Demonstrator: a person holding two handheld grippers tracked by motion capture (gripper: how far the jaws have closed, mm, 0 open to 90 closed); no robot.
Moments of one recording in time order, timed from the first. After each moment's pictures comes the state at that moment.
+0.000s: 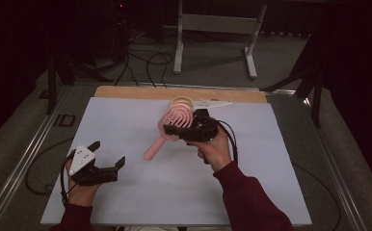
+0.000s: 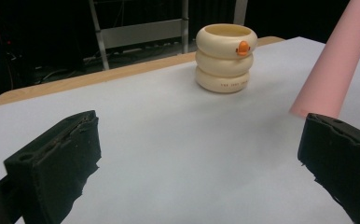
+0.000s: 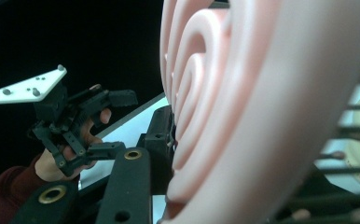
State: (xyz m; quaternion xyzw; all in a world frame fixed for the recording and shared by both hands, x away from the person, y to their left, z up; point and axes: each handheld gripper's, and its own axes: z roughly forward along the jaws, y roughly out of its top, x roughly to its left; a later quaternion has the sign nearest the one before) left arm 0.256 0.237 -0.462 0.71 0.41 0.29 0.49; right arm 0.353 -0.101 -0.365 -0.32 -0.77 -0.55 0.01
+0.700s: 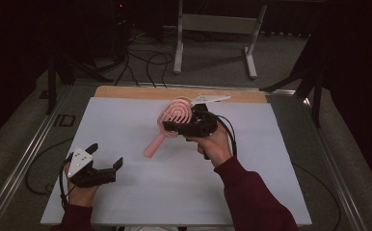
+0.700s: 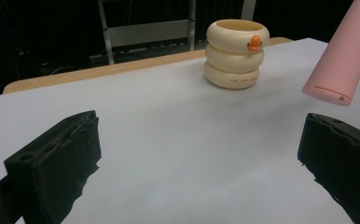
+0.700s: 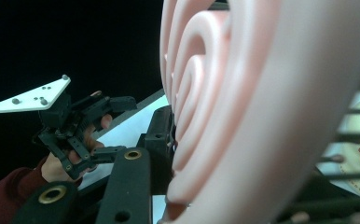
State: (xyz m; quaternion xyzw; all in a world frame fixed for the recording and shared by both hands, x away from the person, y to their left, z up) left arm 0.257 0.243 -0.473 0.70 0.42 0.30 0.50; right arm 0.361 -0.097 -0.356 -0.32 -0.78 -0.54 0.01
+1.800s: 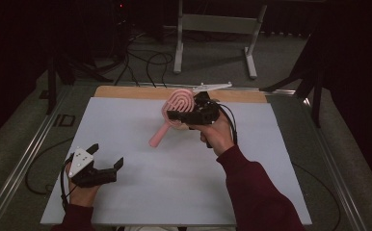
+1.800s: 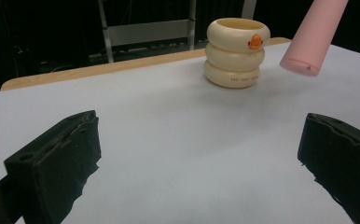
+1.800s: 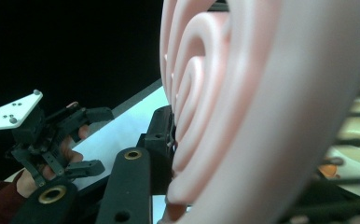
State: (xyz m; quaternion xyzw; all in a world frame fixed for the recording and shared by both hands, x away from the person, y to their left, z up) left arm 0.258 0.242 -0.477 0.70 0.43 0.29 0.50; right arm 0.390 -0.103 -0.346 -0.33 -0.78 -0.53 -0.01
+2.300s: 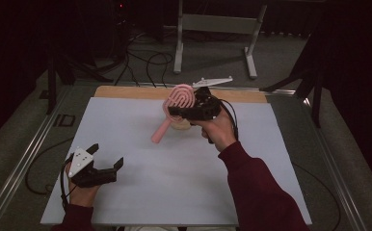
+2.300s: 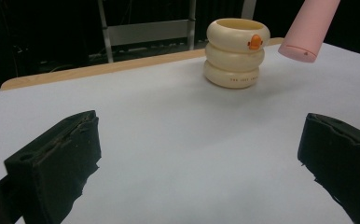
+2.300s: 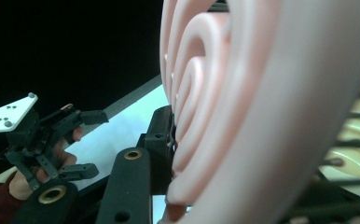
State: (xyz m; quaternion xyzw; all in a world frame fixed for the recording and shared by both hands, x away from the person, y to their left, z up) left arm 0.258 0.242 -0.476 0.70 0.43 0.29 0.50; right arm 0.394 -0.104 -0.333 -0.33 -0.79 -0.52 -0.02
